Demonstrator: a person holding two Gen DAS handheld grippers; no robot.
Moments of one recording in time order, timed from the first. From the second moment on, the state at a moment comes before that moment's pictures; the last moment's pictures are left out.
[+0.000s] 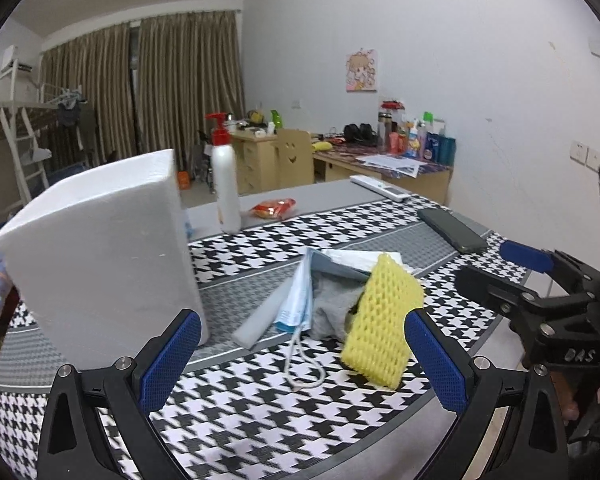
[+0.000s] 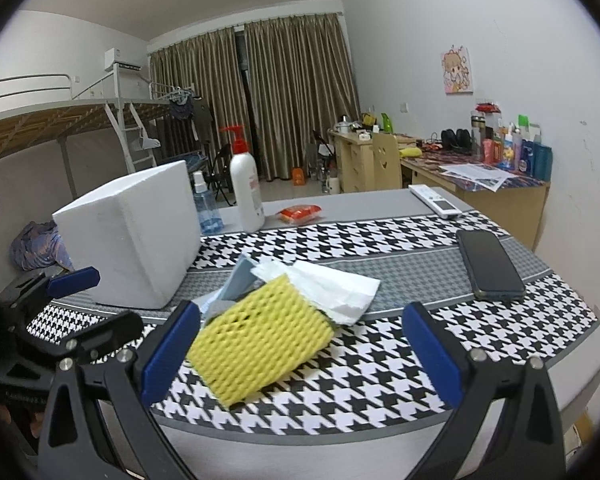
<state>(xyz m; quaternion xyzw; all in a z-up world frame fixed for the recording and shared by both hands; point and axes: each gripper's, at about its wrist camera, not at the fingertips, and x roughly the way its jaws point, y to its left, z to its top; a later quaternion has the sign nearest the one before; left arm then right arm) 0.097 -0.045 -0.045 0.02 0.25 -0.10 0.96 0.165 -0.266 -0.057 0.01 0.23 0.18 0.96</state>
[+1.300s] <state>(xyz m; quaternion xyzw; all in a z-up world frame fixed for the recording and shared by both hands) 0.140 -0.125 -0.095 0.08 0.34 -0.11 0.93 0.242 -0.284 -0.072 -0.05 0.31 0.23 0.92</state>
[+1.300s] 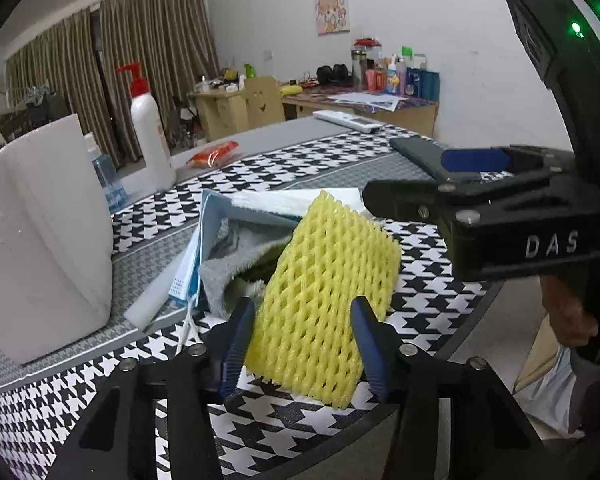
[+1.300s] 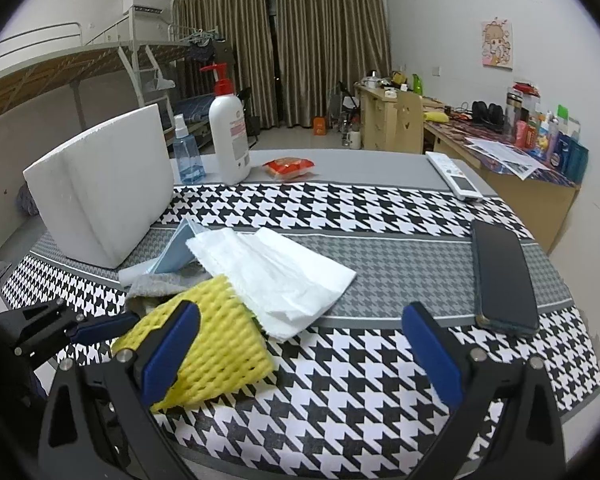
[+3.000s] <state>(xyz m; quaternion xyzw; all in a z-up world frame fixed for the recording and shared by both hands) 0.133 -0.047 -0.059 -0.04 0.32 -0.08 0.94 0.316 -0.240 -0.106 -0.09 0.41 0.28 0.87</state>
